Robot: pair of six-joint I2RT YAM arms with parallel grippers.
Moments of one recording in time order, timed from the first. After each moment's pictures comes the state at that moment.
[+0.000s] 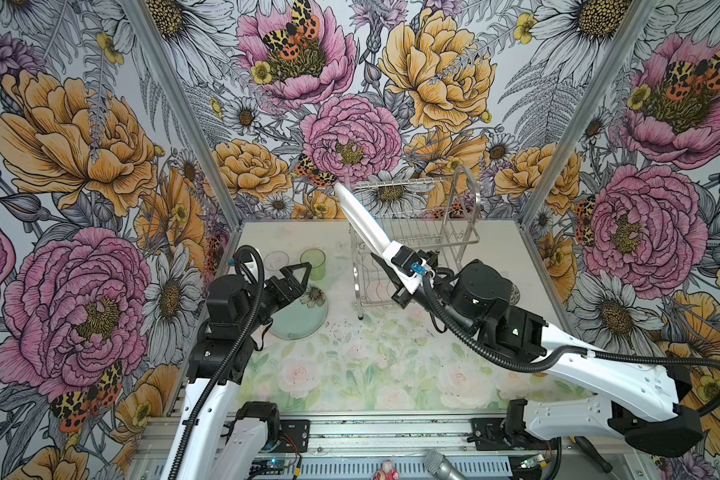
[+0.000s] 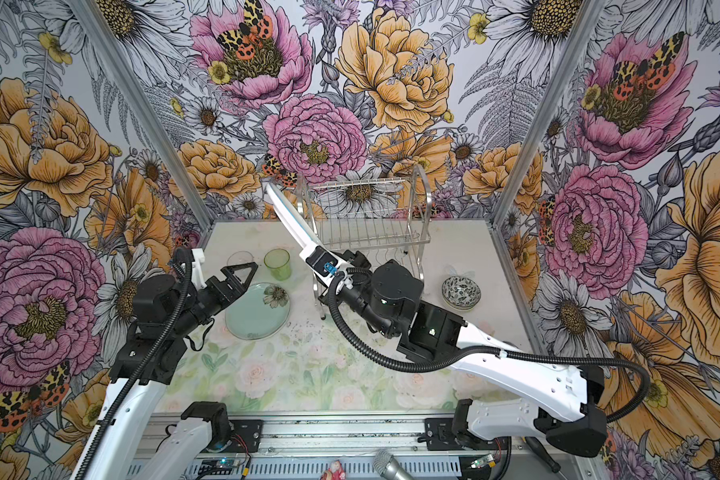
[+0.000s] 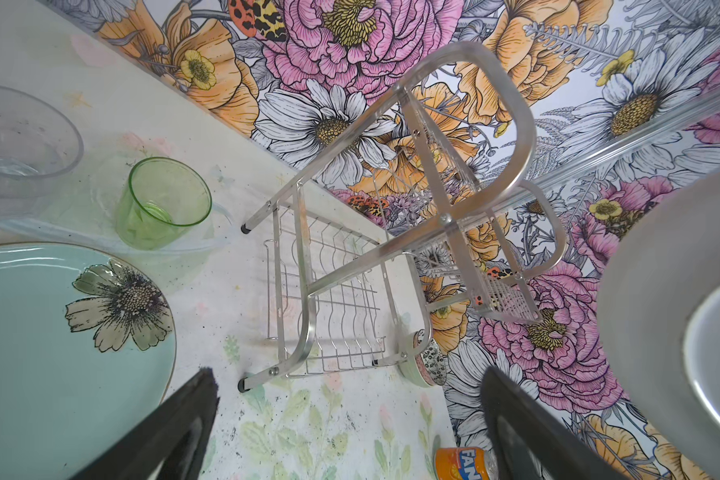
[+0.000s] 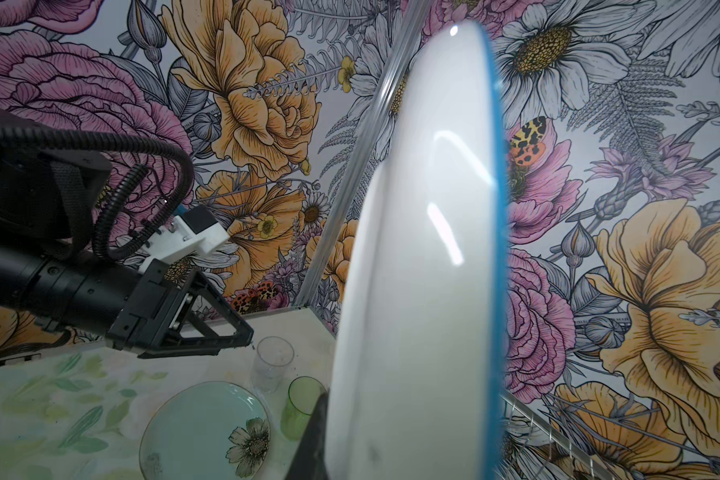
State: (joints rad) left arm -0.07 0.70 0.85 -0.40 0.39 -0.79; right arm 1.15 1.17 1.30 -0.05 0.30 -0.45
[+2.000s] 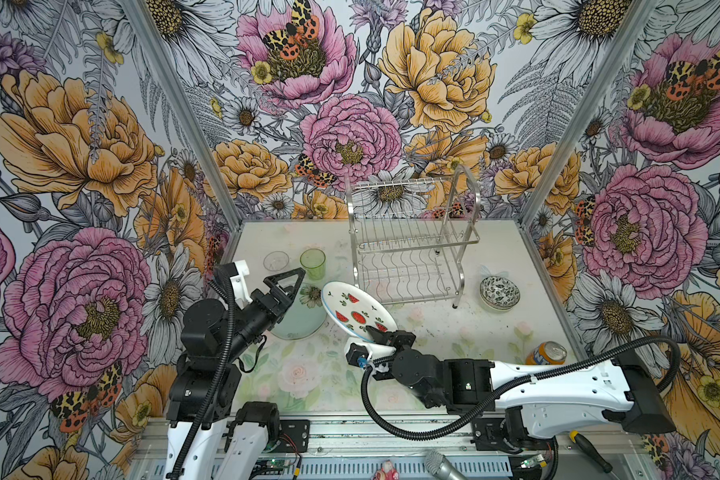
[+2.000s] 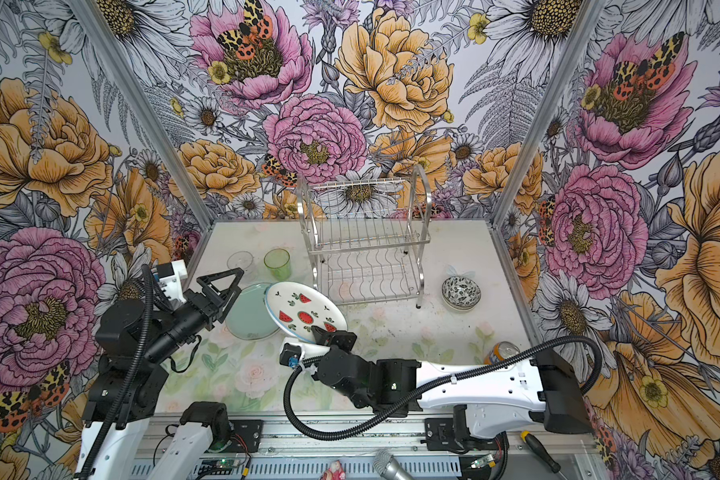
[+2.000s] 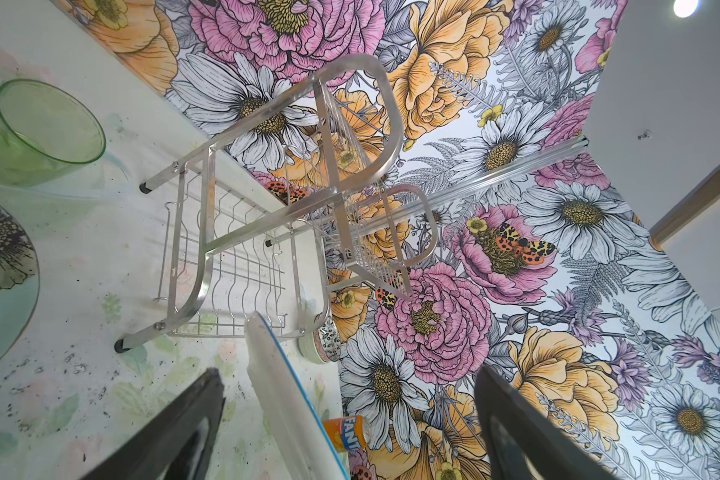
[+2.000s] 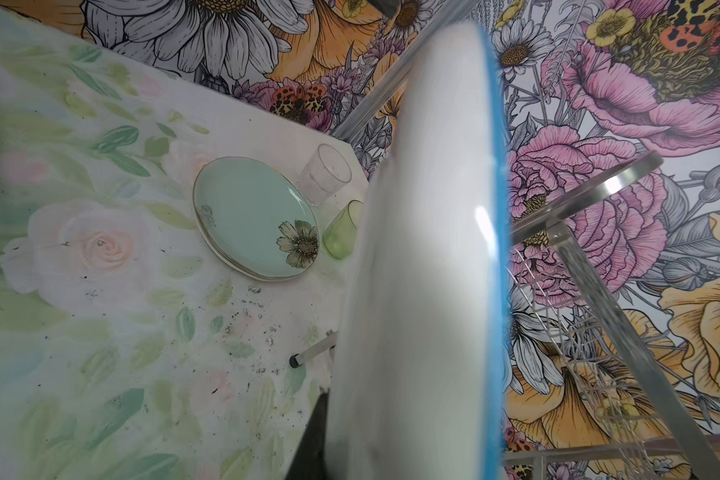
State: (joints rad) left arm -0.08 0.53 0.88 -0.46 0.50 -1.09; right arm 1.43 1.27 0.94 -0.10 0.71 -0.51
